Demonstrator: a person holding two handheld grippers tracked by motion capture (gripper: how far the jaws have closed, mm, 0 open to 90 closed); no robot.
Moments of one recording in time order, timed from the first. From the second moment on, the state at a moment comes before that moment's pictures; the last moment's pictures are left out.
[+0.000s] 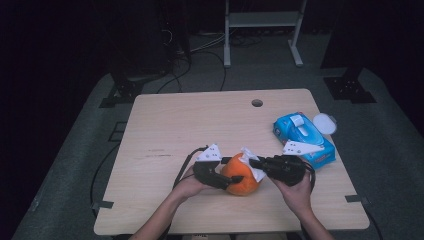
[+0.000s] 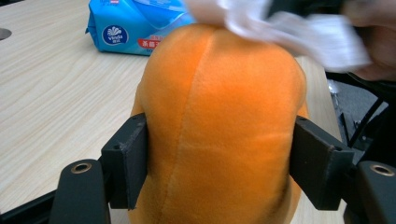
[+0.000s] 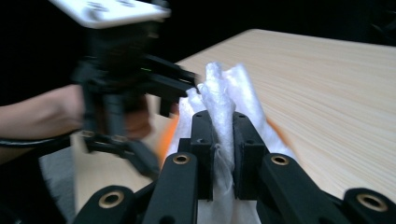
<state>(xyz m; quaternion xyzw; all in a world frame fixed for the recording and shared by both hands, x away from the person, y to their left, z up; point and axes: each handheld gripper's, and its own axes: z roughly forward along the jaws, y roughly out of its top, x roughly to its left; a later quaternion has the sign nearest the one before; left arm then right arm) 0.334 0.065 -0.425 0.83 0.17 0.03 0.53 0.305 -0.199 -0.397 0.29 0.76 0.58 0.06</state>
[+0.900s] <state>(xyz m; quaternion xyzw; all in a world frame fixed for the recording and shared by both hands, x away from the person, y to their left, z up) 0.320 0.054 -0.429 0.84 0.12 0.05 0.52 0.300 -0.198 -0.393 0.28 0.78 0.55 0.11</state>
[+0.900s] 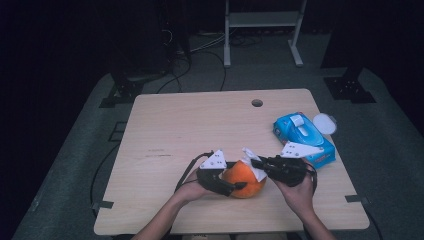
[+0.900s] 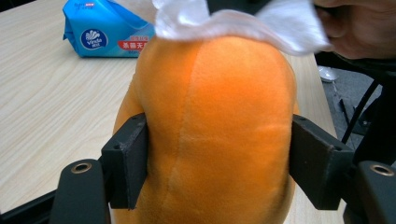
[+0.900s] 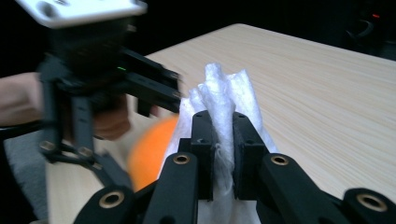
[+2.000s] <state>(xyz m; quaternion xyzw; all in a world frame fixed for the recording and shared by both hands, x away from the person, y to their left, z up) 0.331 0.067 -0.432 0.83 0.17 0.04 0.53 0.305 -0.213 -0.397 0.32 0.77 0.54 0.09</state>
